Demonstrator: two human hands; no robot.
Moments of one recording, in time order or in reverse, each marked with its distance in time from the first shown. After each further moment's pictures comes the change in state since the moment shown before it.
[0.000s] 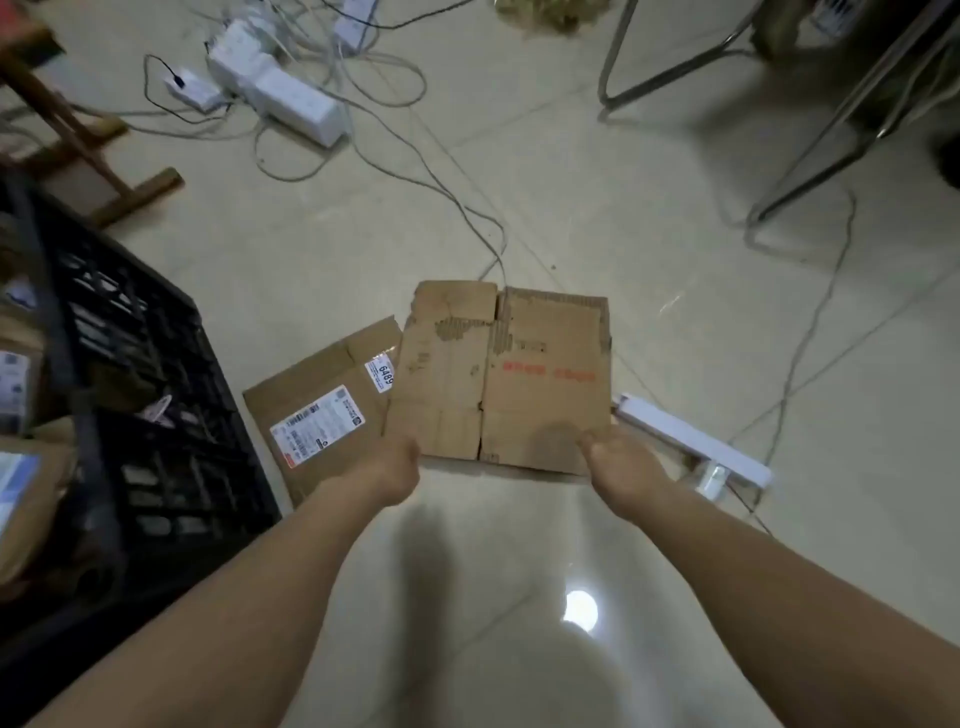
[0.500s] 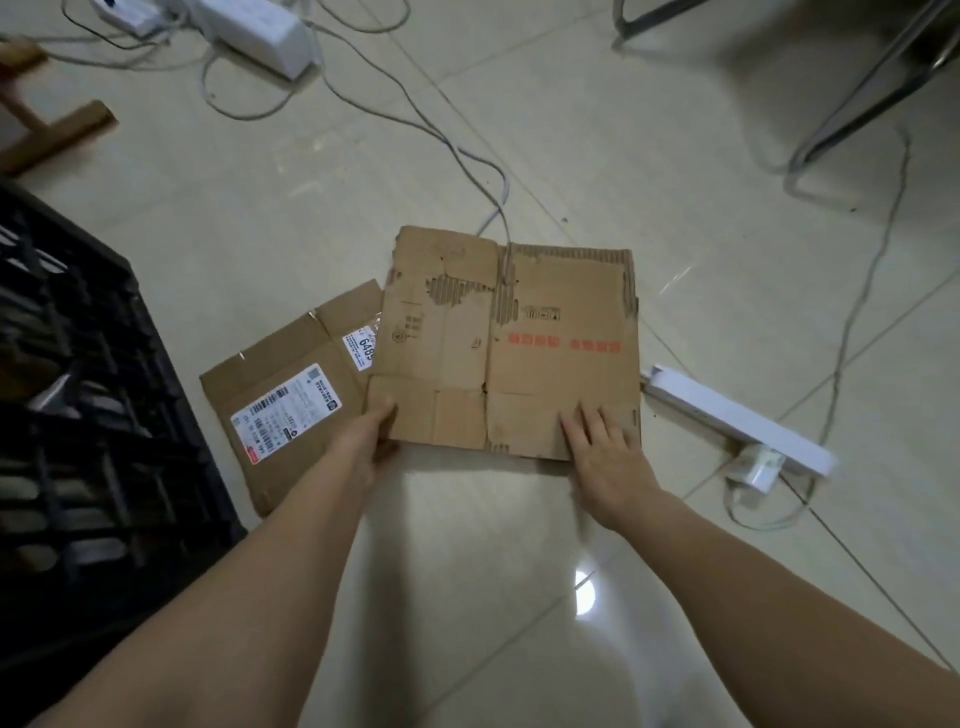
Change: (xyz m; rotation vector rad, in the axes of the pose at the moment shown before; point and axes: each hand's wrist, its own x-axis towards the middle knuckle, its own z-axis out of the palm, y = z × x) left_hand 0.095 -0.023 0.054 -1.626 0.094 -0.530; right_hand 0.060 -0.015 0.092 0.012 0.017 0.128
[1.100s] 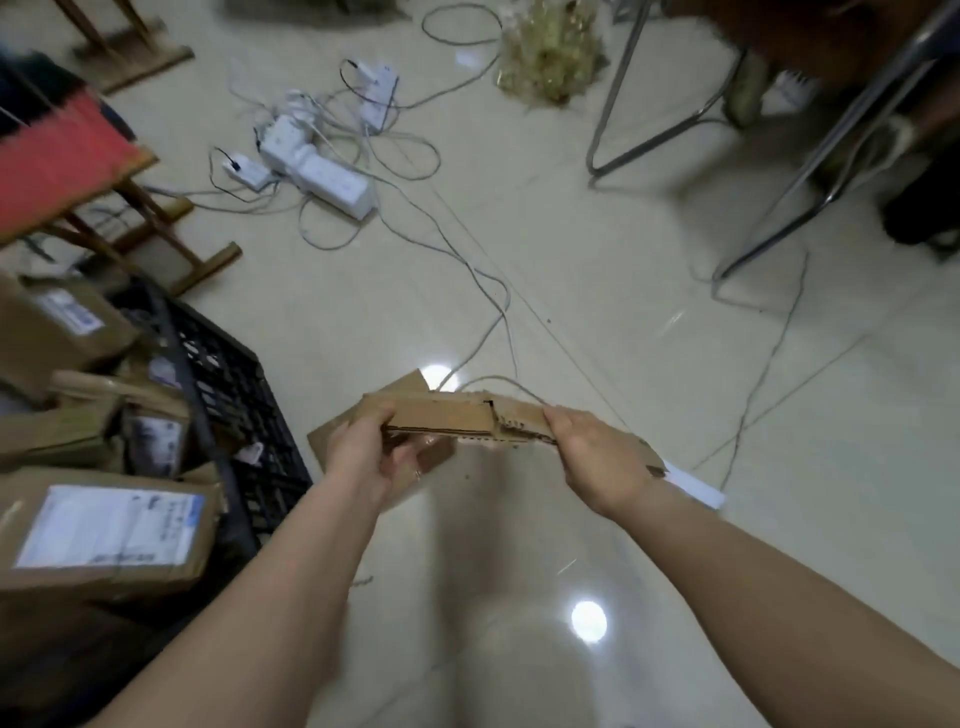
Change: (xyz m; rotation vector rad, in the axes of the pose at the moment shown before) left_hand -0.295 0.148 -0.012 -0.269 -0.044 0.149; right_hand -0.137 -0.002 -0.266 0.252 0.211 -0.194
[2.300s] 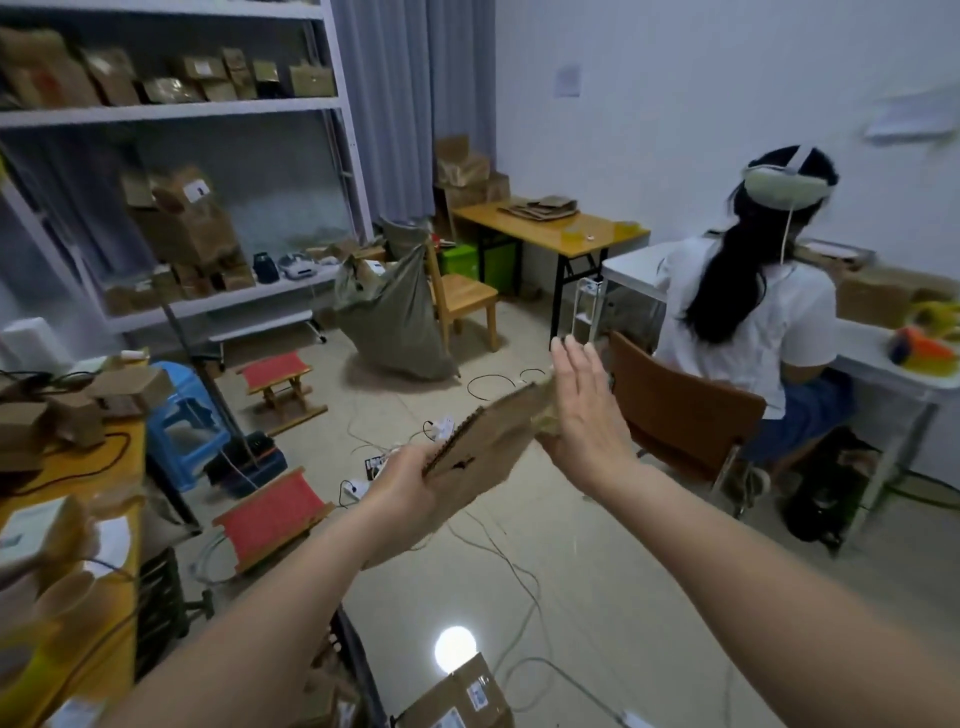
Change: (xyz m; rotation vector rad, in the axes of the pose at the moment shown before) left_hand -0.445 0.440 0.029 1.218 -0.392 1.020; right_hand -0.140 -0.293 -0.611 -0.011 0.741 -0.051
